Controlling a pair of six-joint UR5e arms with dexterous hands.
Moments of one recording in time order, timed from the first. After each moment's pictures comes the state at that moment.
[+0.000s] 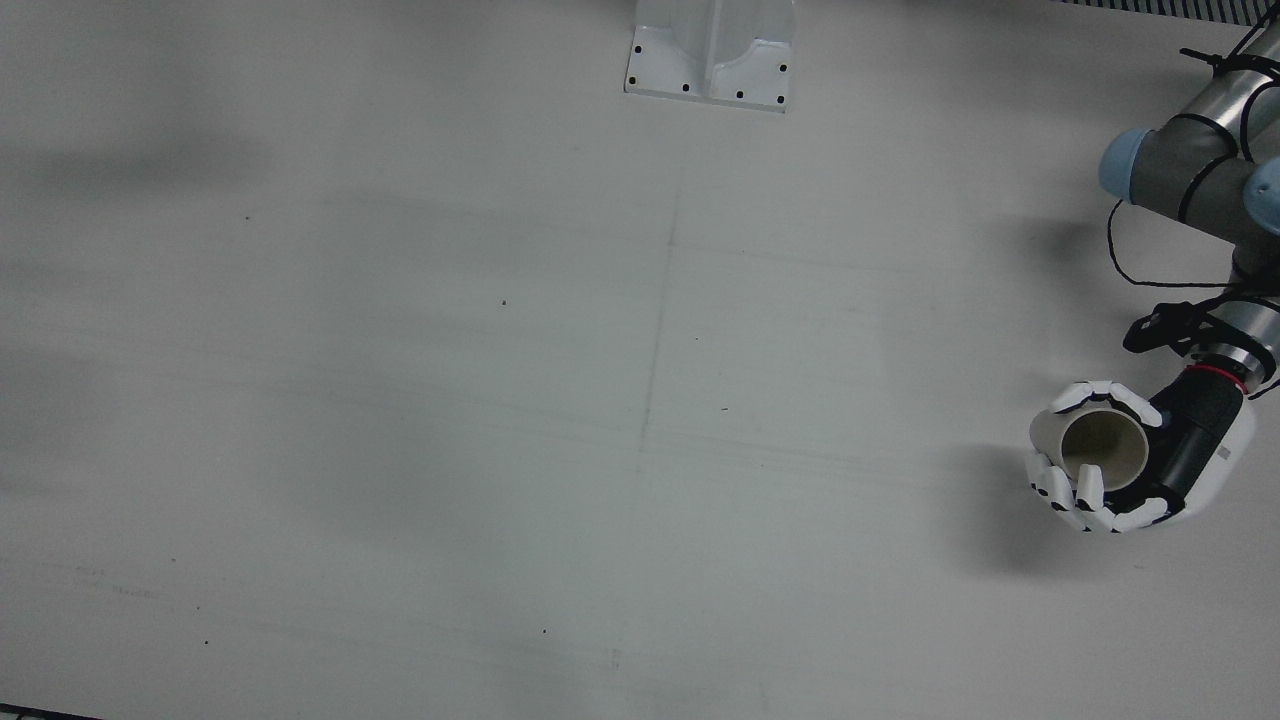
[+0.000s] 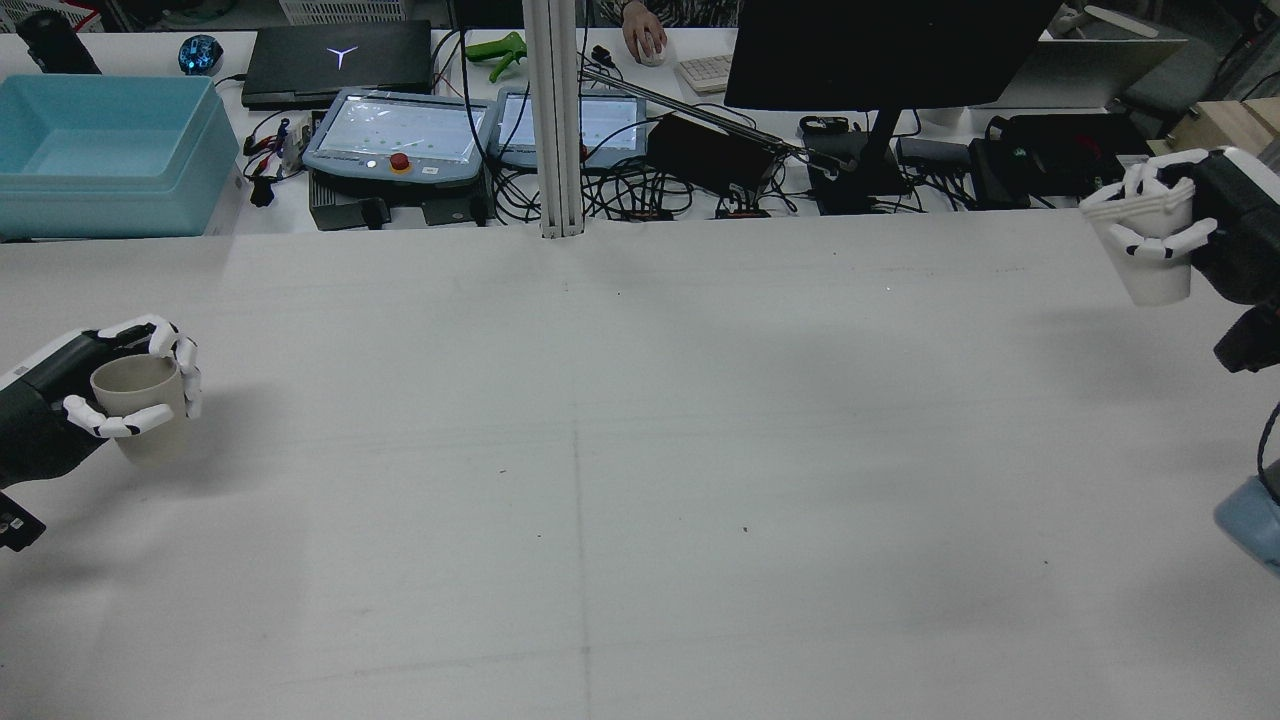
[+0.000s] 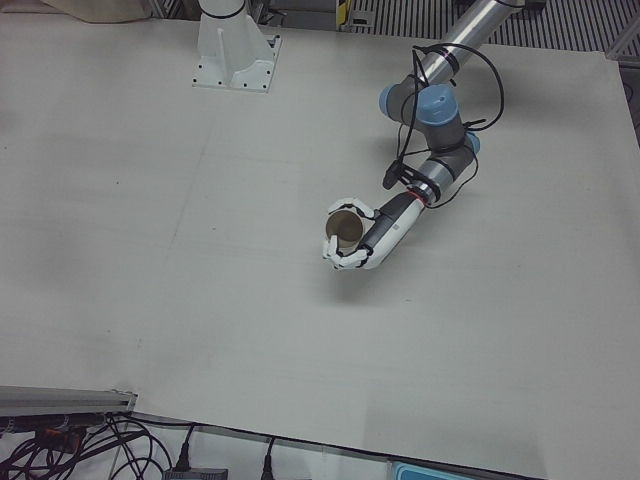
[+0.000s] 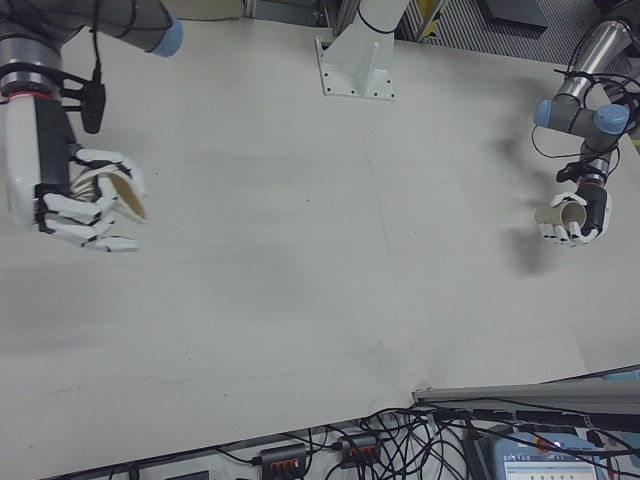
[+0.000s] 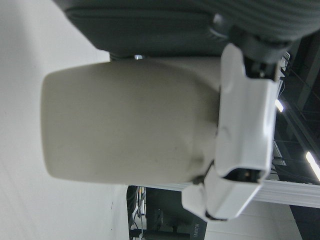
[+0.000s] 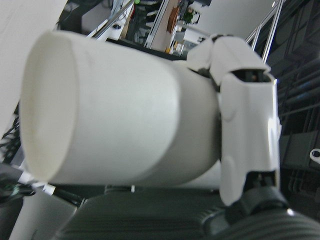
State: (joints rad) left arm -0.81 -1.61 -1.63 -0.24 1.29 0.10; right arm 1.20 -1.58 1.79 -3.20 -1.30 -0.37
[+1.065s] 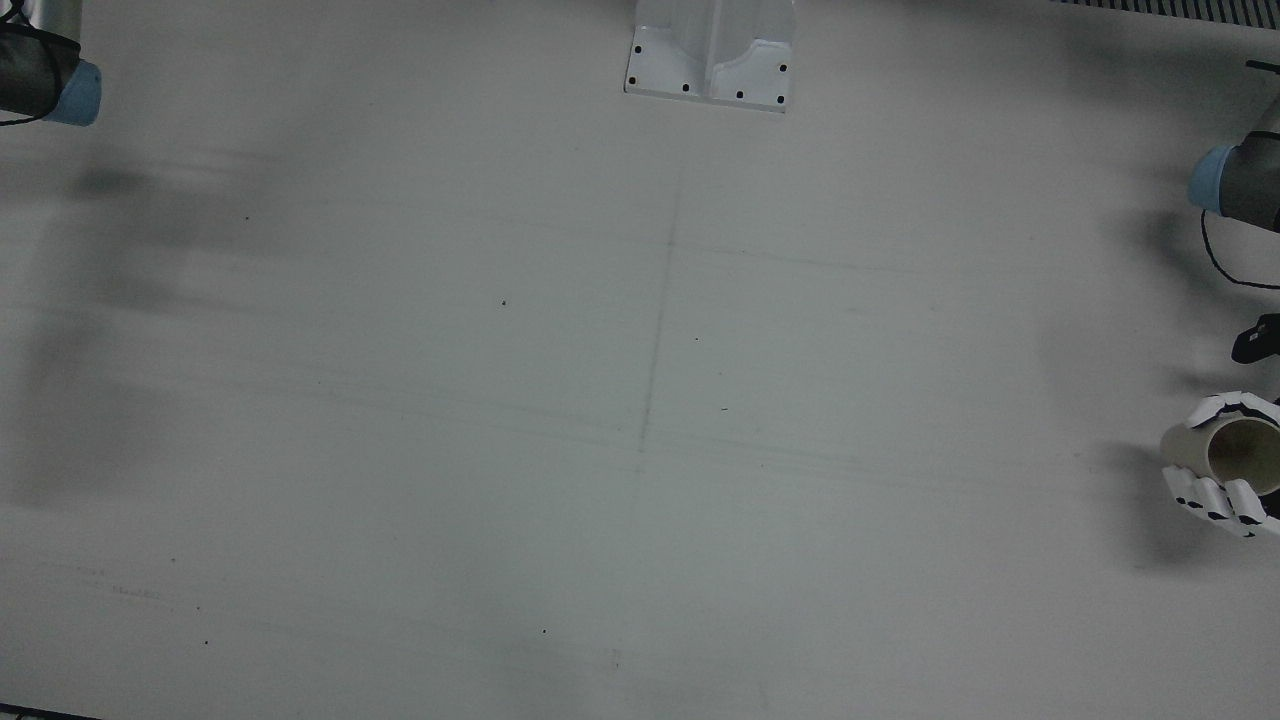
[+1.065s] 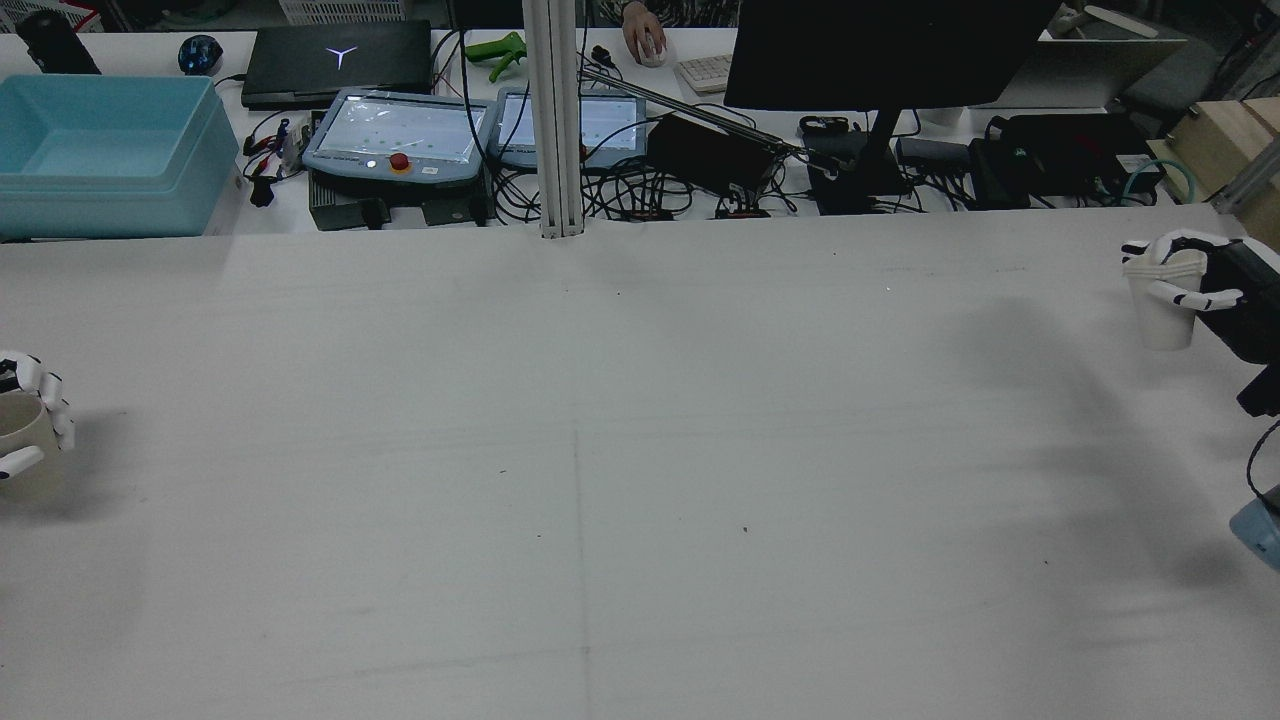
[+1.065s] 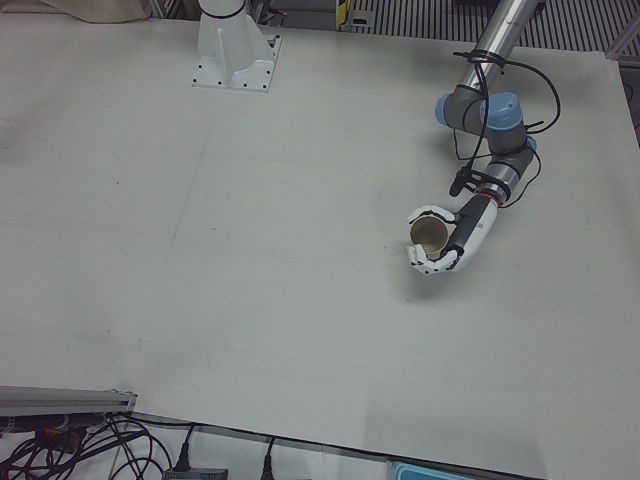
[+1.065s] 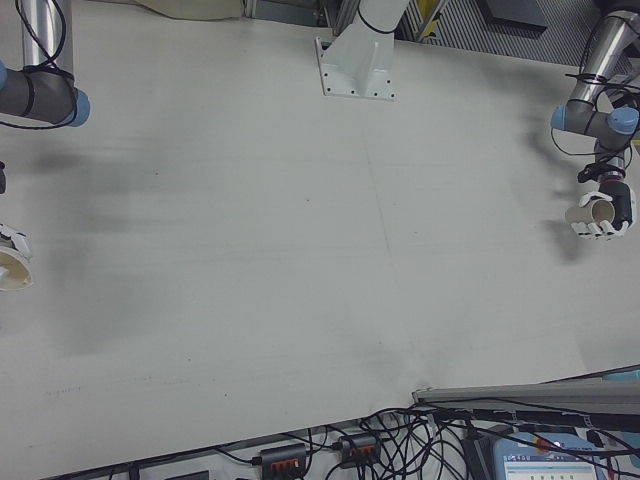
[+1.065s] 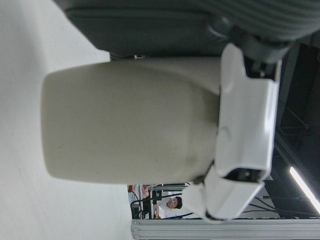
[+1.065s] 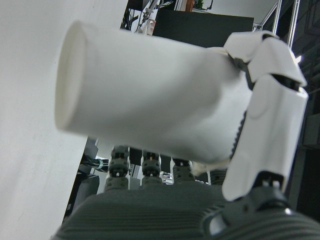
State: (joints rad) left arm -0.85 -1.47 -1.44 -0.56 1.21 0.19; right arm 1.25 -1.48 1.13 -2.72 -1.38 -0.23
